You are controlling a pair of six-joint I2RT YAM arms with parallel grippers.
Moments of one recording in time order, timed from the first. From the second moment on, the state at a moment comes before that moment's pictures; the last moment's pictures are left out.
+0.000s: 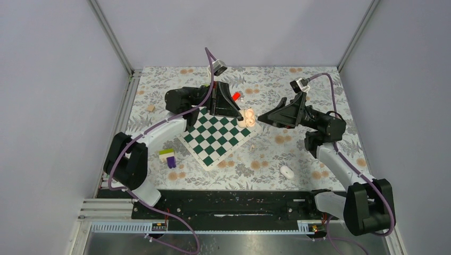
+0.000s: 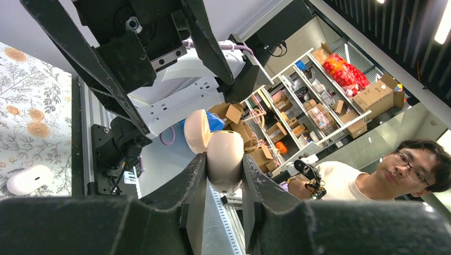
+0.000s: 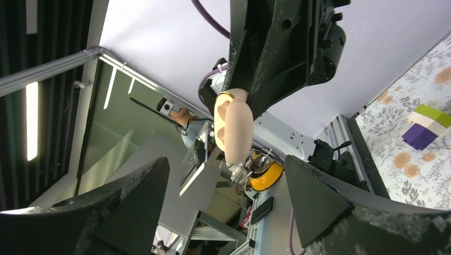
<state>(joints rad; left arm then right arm) -0.53 1.61 1.14 1.35 1.26 -1.75 0.19 1.16 0.64 1.32 -1.09 1.85</state>
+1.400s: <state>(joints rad) -0.54 1.54 1.16 1.36 1.28 -1.78 0.39 1.28 0.79 1.33 -1.08 1.84</state>
